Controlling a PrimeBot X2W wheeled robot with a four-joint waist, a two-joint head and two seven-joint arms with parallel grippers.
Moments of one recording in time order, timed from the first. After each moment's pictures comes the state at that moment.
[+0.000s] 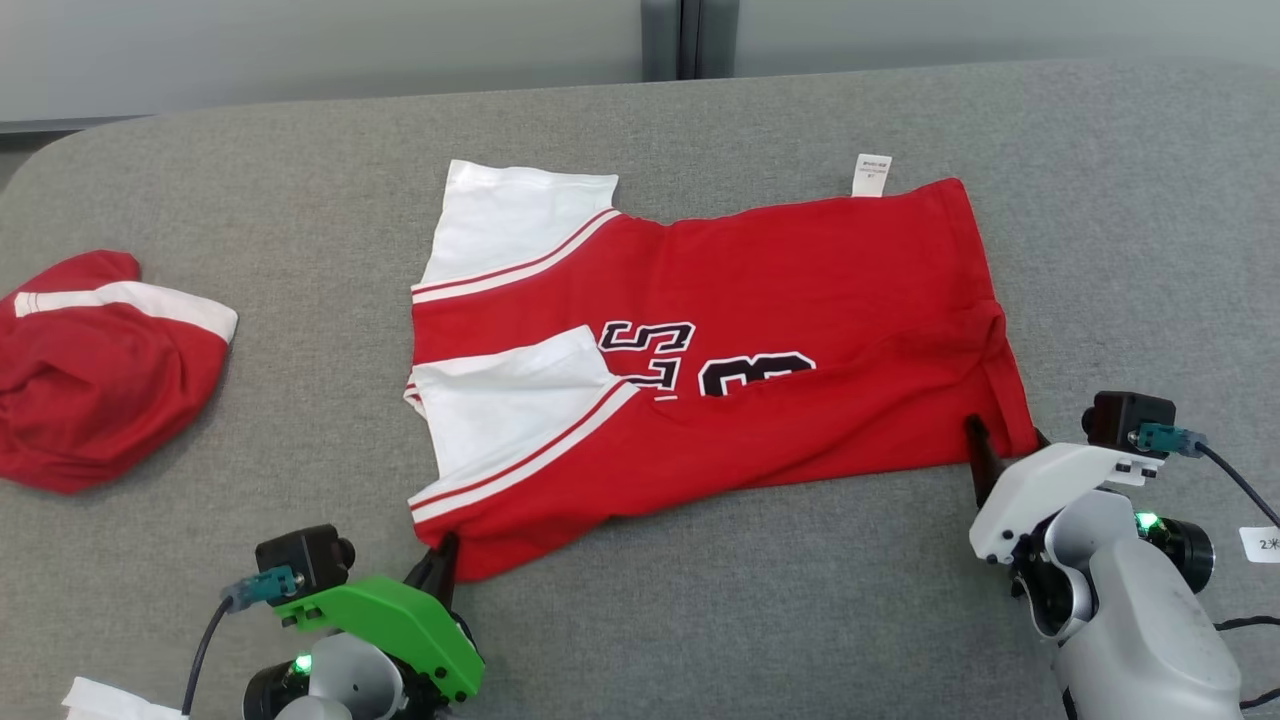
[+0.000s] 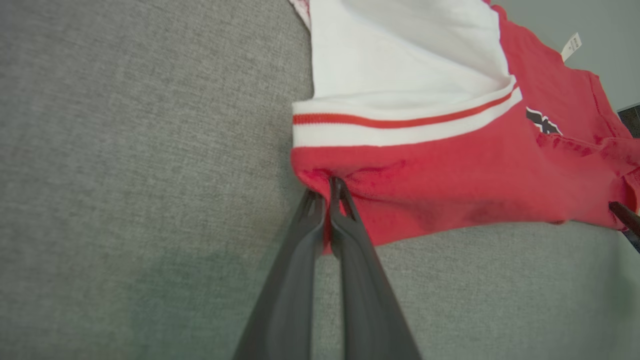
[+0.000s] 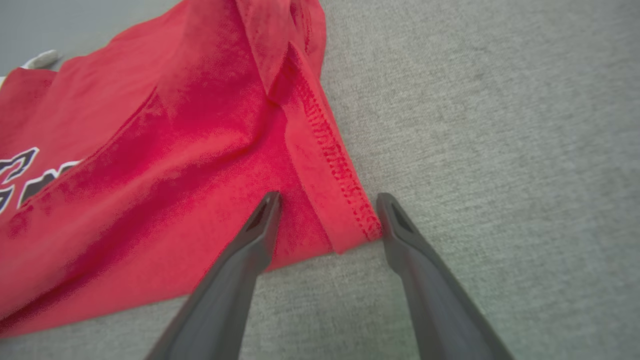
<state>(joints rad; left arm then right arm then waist) -0.09 0.10 -0.24 0.26 -0.69 0.06 0.22 -0.38 -0.05 -0.14 0.66 0.25 0.13 0.10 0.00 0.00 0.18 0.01</state>
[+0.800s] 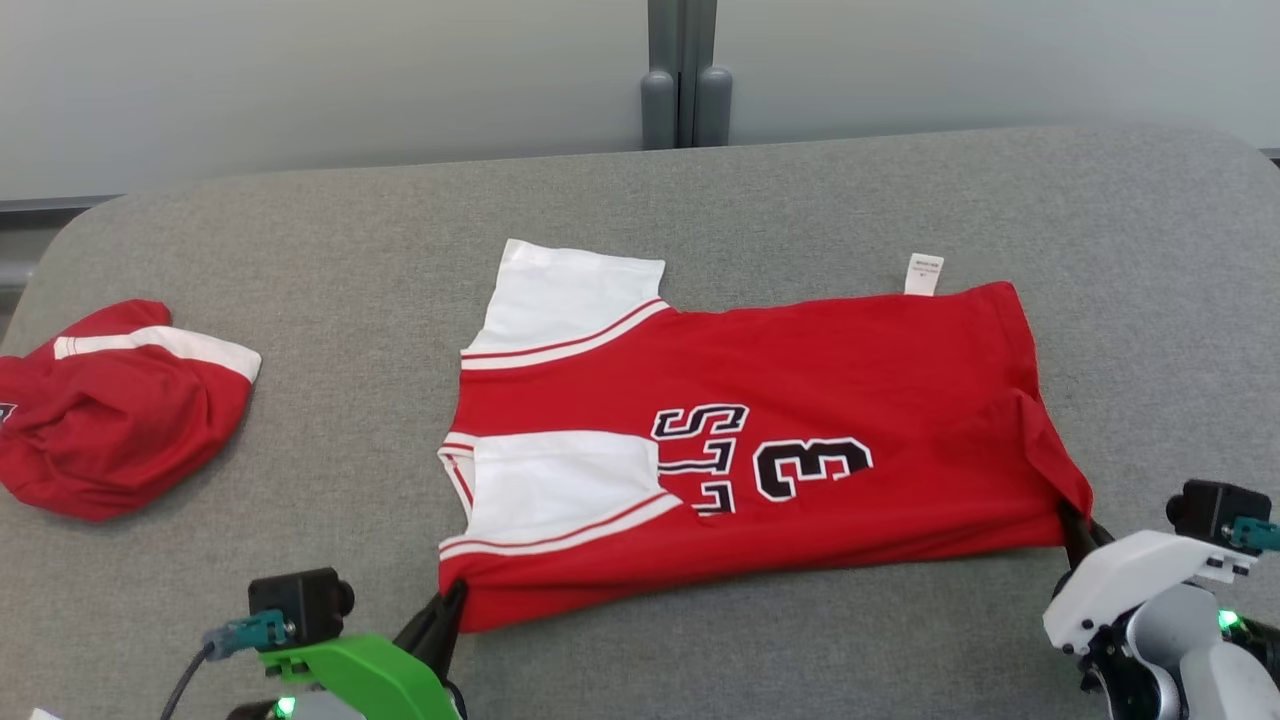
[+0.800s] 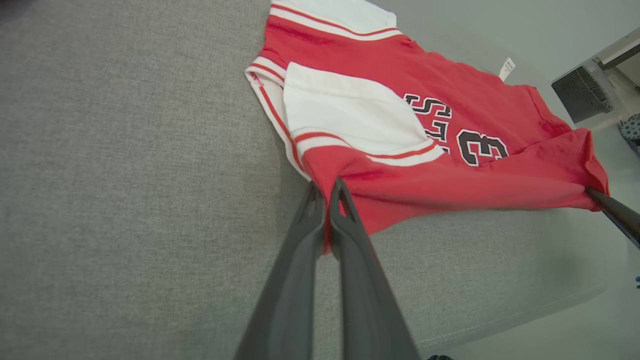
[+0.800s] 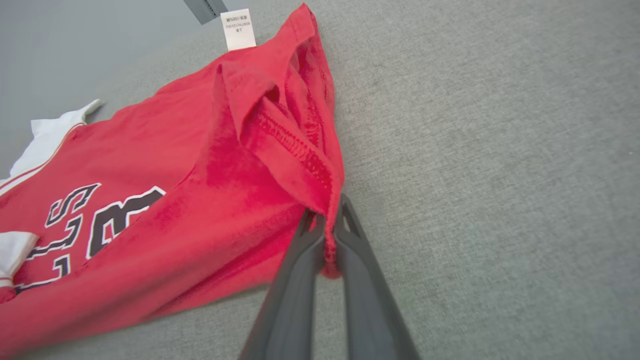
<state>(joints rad) 0.07 0.22 -0.28 -0.06 -0.68 0.08 0.34 -0.14 -0.08 -0.19 0.40 0.36 0.13 0.17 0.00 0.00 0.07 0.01</state>
